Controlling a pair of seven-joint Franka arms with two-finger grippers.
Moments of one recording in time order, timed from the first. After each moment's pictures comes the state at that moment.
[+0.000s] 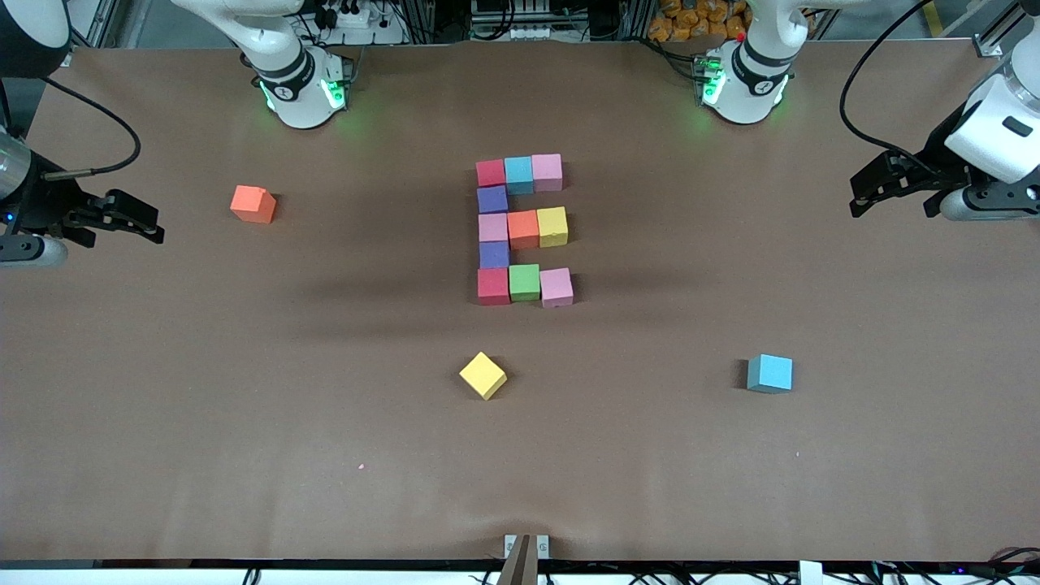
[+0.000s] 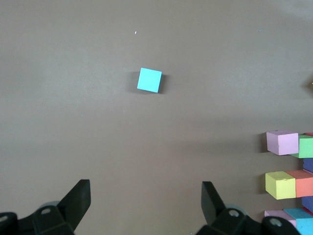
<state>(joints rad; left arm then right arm) -0.09 -0.05 -0.04 -1.63 -0.01 1.63 -0.13 -0.07 0.05 0.08 -1.57 0.02 1.58 -0.02</state>
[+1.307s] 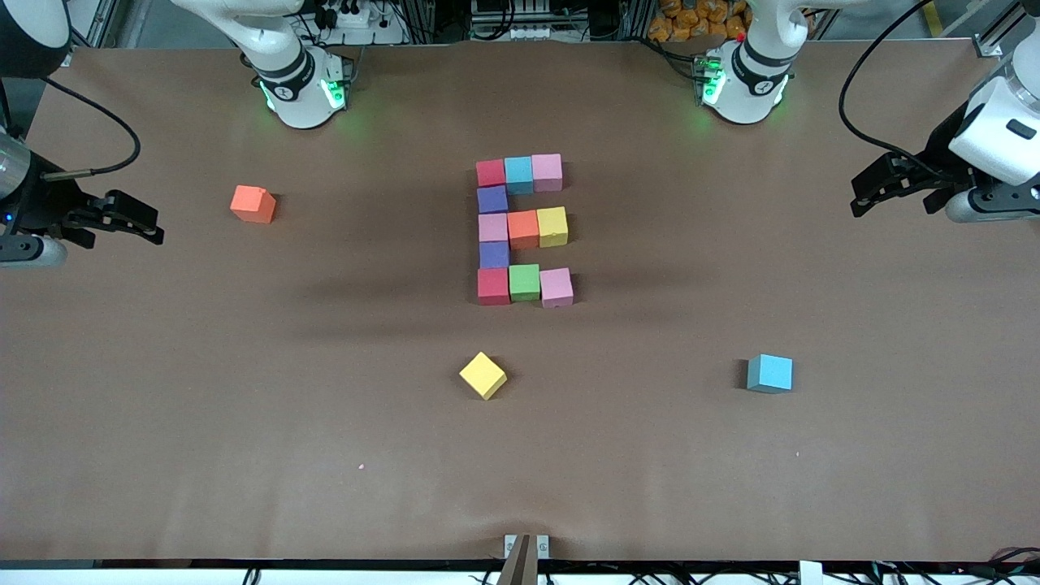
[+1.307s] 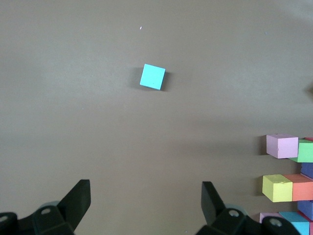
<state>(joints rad) -0.09 -0.05 -0.04 -1.63 -0.01 1.62 -0.18 -0.07 0.05 0.09 -1.57 0.02 1.59 -0.02</state>
